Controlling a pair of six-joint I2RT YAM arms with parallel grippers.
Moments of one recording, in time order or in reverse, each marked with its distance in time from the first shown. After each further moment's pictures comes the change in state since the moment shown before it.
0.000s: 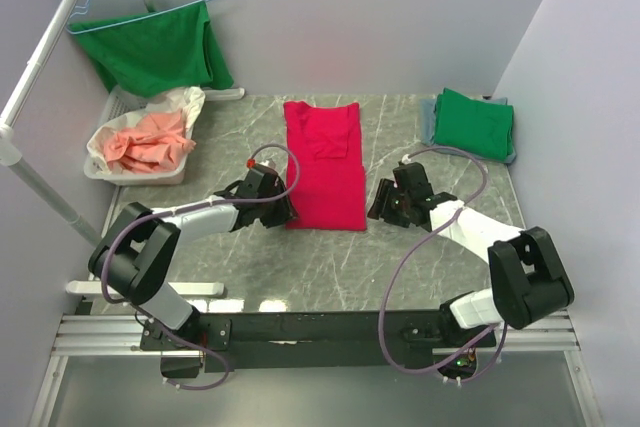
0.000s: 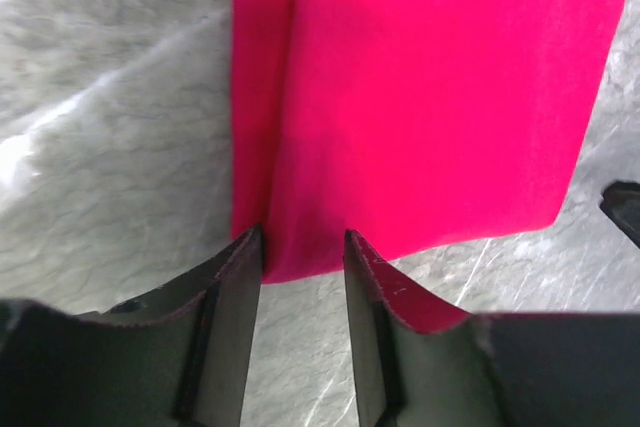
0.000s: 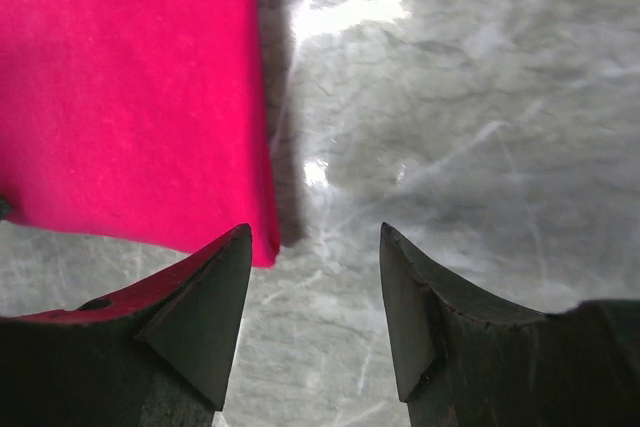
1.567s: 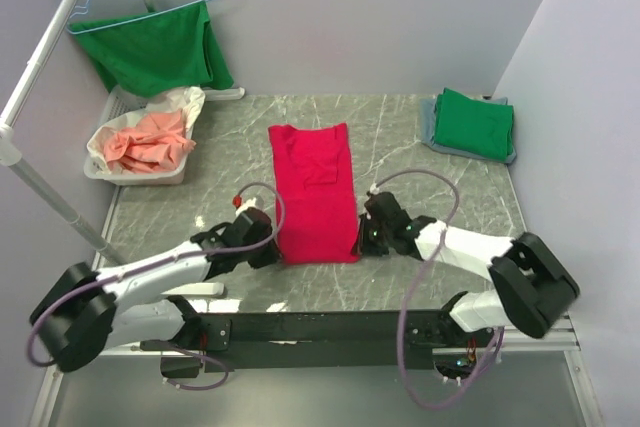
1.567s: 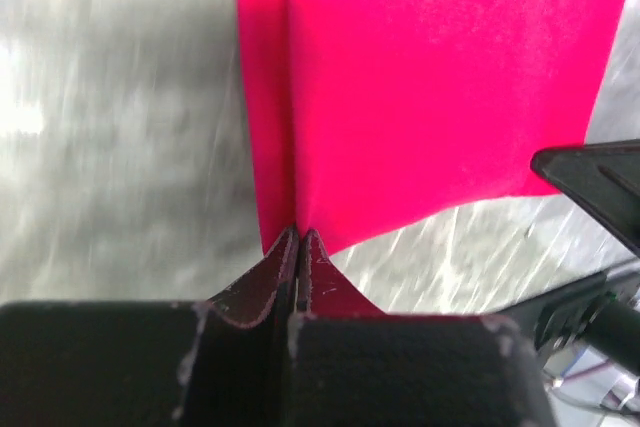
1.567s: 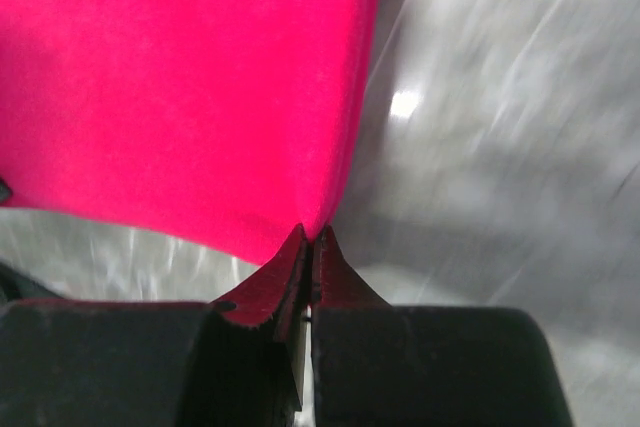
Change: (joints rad) left arm -0.191 -0.398 -0.278 -0.145 -0.124 -0.175; right arm 0.266 -0.006 -0.109 0.055 -0.064 0.093
